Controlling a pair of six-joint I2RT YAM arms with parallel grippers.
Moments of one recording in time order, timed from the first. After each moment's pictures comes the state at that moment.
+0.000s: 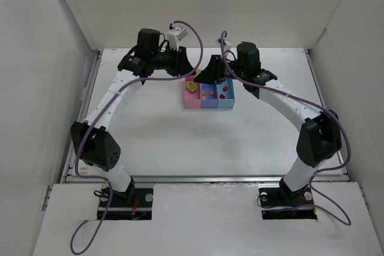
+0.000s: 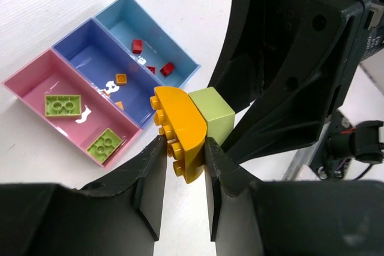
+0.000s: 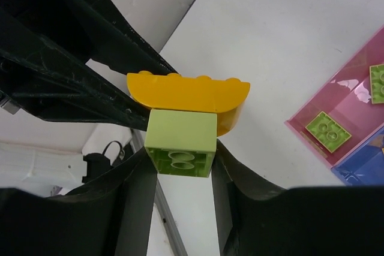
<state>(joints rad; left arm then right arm) -0.35 1.65 1.67 -0.56 0.67 -0.12 0.46 1.70 1.44 -0.03 -0.72 0.55</state>
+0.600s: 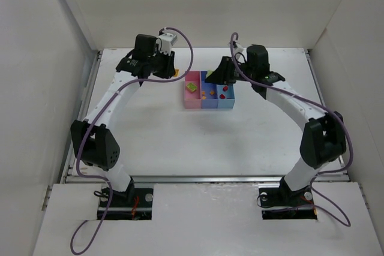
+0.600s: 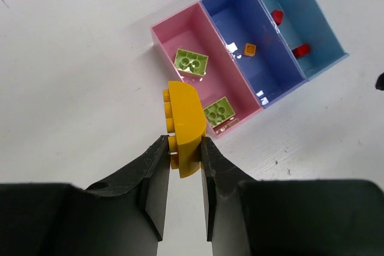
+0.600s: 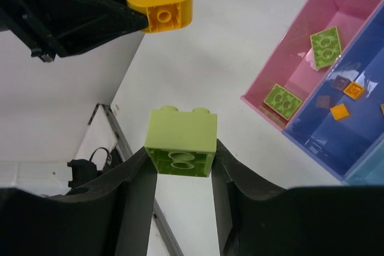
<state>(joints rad) -0.32 1.65 1.61 -0.61 0.27 0.03 0.36 1.63 1.31 -0.05 -0.71 0.55</state>
